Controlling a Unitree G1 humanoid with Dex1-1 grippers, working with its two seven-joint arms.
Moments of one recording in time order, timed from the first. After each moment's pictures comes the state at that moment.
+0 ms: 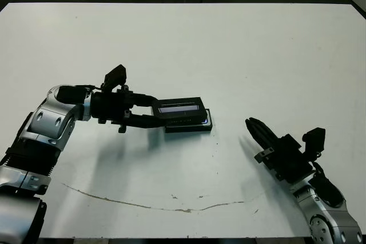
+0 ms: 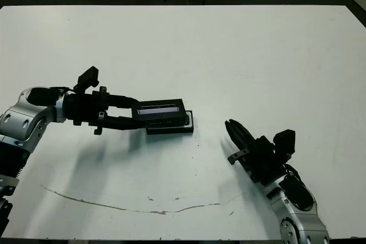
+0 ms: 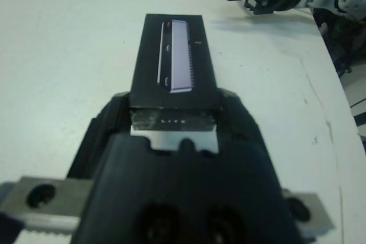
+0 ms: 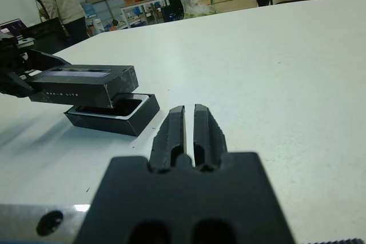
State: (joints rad) left arm -0.59 0.58 -0.21 0.32 -0.31 0.31 -1.30; right arm 0.15 -0.30 -0.06 -0.24 0.43 0.16 0.49
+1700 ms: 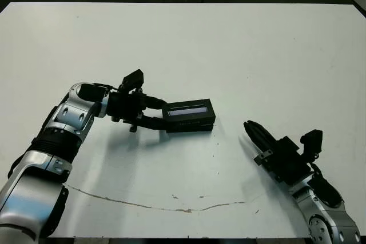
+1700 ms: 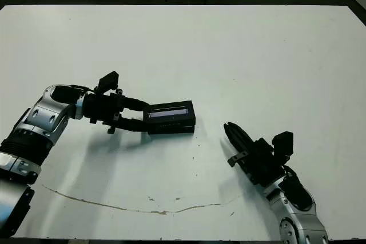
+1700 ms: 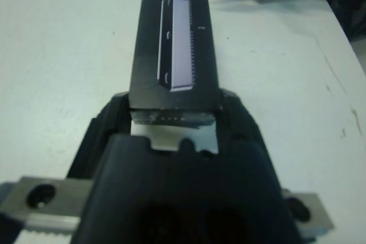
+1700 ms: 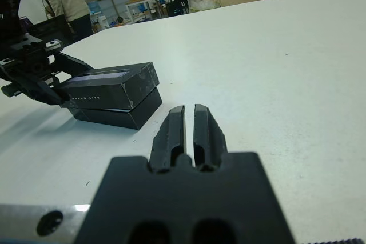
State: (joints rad) left arm -0.71 0.47 -0.27 0.57 -0.18 0.15 -1.36; right arm 0.14 -0.30 -0.05 -0.20 0.44 0.15 0.53
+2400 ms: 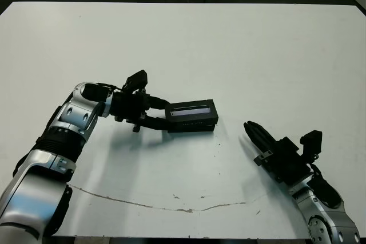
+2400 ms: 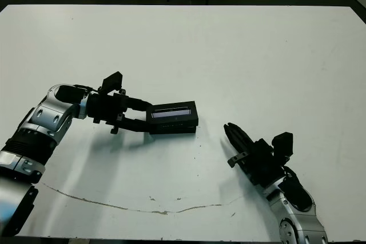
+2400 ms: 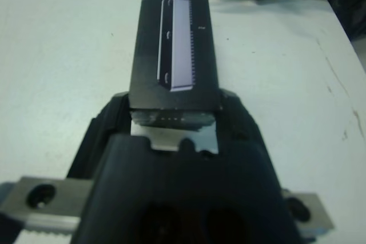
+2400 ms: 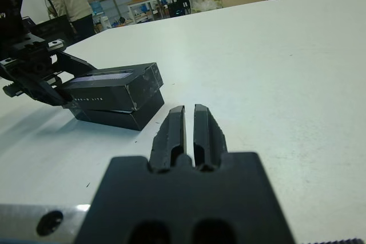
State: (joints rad) left arm -0.72 0.45 -0.27 0.59 -0.15 0.14 -1.36; right arm 0.14 -0.30 -0.05 -0.19 0.43 0.13 0.53
